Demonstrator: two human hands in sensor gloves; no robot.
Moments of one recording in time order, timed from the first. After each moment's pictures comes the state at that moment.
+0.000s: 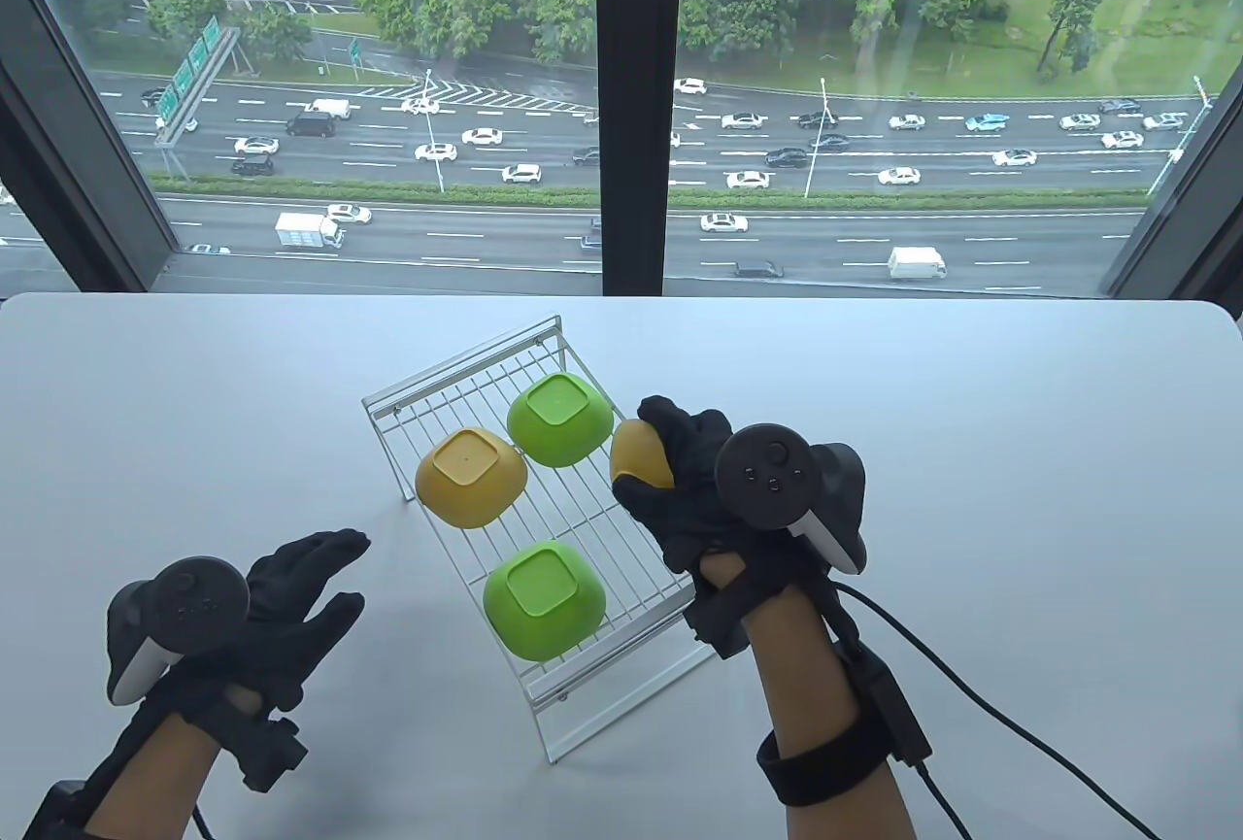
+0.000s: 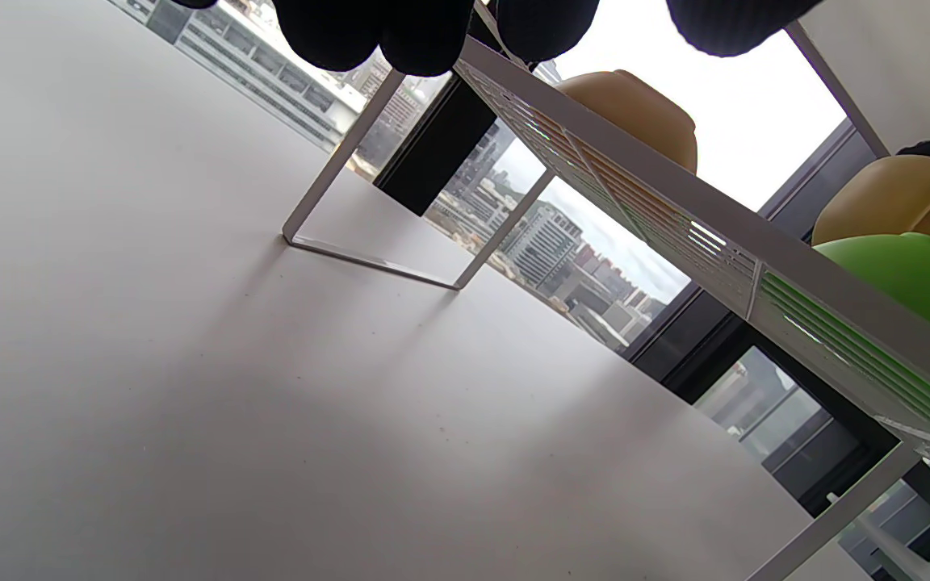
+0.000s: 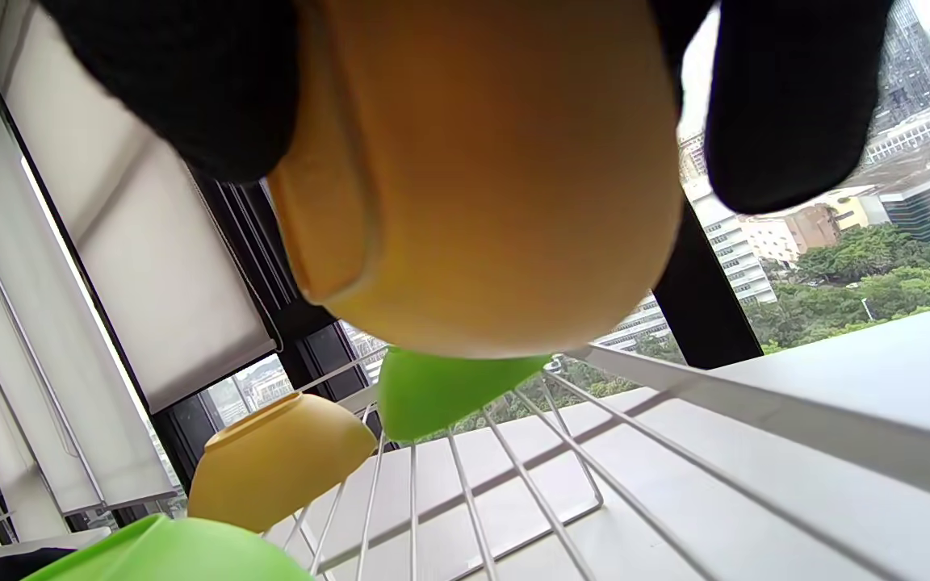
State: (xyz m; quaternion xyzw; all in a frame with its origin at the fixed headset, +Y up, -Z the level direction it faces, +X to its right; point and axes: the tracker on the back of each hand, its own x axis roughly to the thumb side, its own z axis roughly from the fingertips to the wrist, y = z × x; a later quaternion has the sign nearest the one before) left_hand -0.350 -0.687 -0.288 -0.04 -0.13 0.32 0.94; right_hand 0.077 -0.579 -0.343 0.15 -0.08 0.94 0.30
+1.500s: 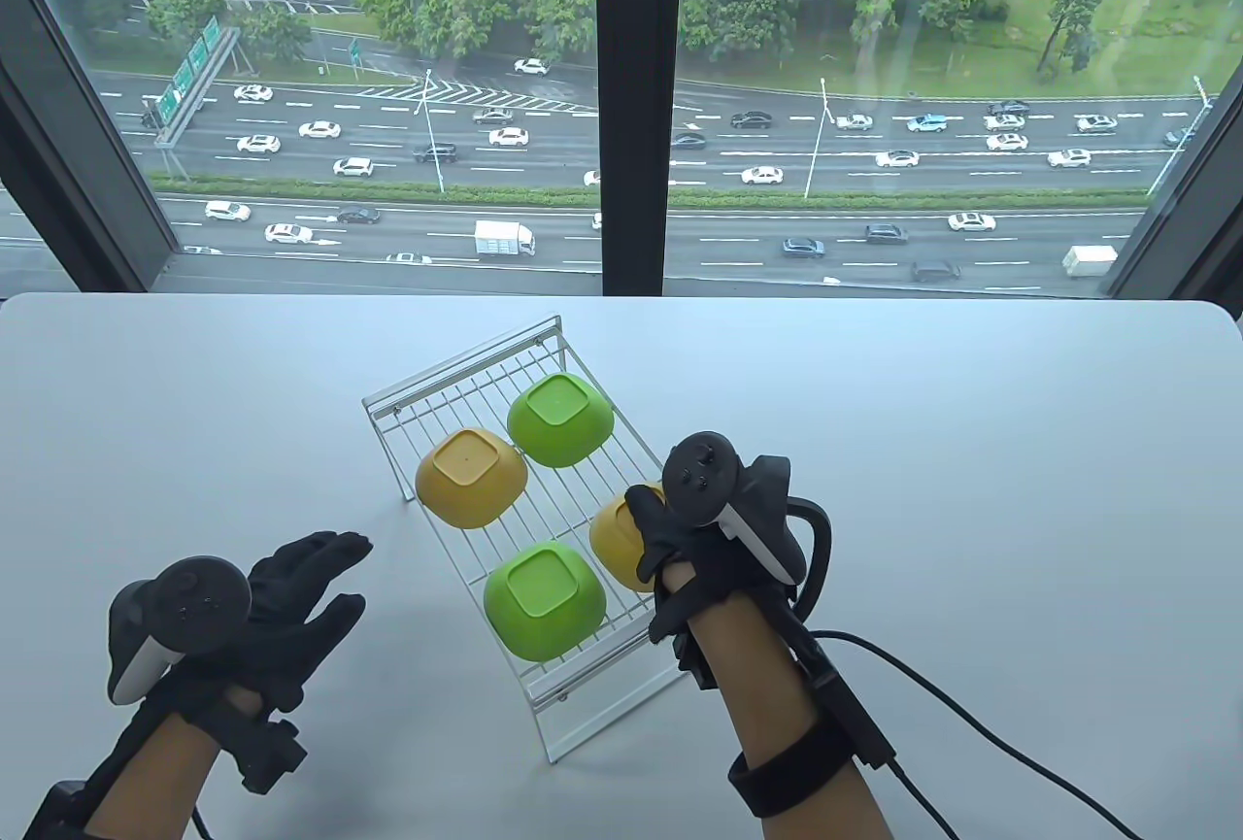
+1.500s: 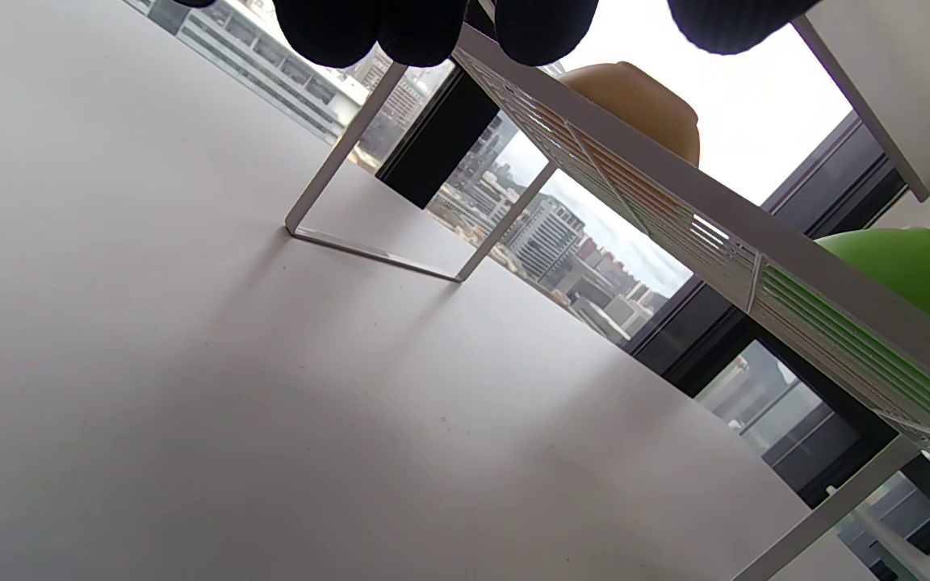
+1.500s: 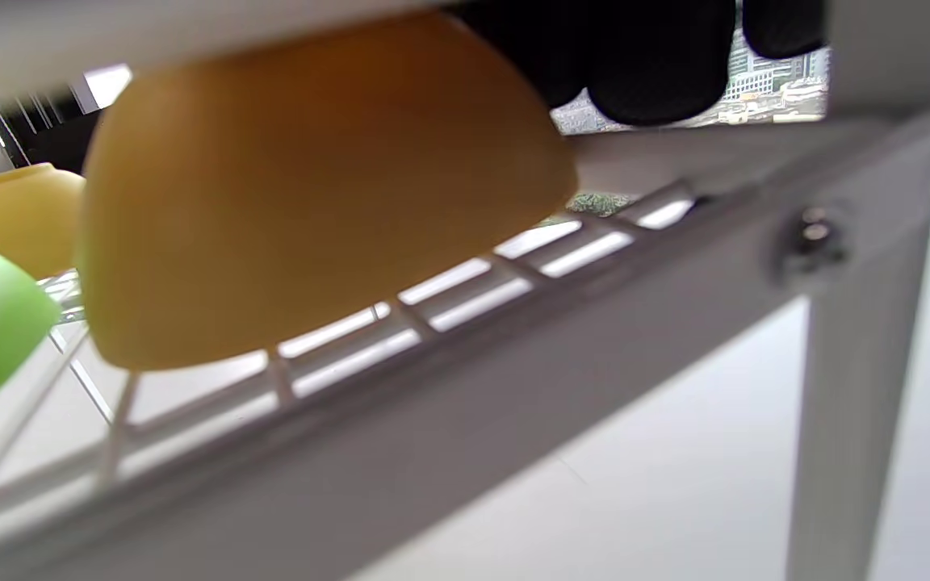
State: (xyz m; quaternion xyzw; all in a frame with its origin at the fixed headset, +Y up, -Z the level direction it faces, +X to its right) left_hand -0.350 -0.688 -0.288 -0.05 -0.13 0.32 0.94; right_hand 0.063 -0.614 -0.347 0.00 0.03 0.99 0.15
